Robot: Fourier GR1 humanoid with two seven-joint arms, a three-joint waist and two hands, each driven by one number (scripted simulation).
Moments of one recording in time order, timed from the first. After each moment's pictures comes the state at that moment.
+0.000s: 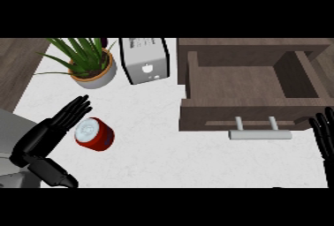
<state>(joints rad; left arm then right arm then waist) -0.06 0.24 0.17 -1.50 0.13 -0.69 -0.09 0.26 -0.06 -0.18 -2.06 -0.05 0.15 0.03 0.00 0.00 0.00</state>
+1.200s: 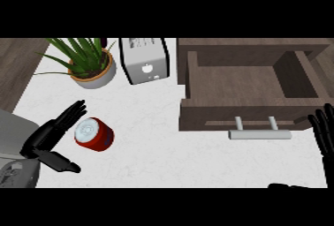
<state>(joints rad) -0.22 0.35 0.18 -0.92 -0.13 -0.62 -0.52 0.22 -0.04 -0.19 -2.06 -0.03 0.16 0.05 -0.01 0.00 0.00</state>
